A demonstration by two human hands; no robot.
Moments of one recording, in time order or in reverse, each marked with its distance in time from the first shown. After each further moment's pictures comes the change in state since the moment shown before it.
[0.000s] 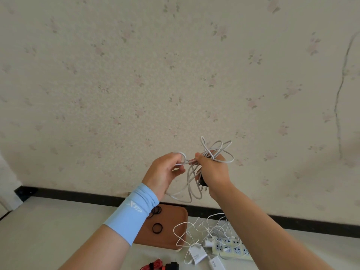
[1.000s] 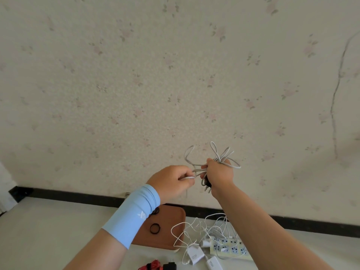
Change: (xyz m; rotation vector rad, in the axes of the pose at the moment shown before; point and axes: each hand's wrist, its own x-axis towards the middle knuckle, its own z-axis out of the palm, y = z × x) left_hand -0.004 -0.006 -0.002 1.065 -0.268 0.070; right_hand 0.028 0.023 -0.009 -0.018 0.216 0.152
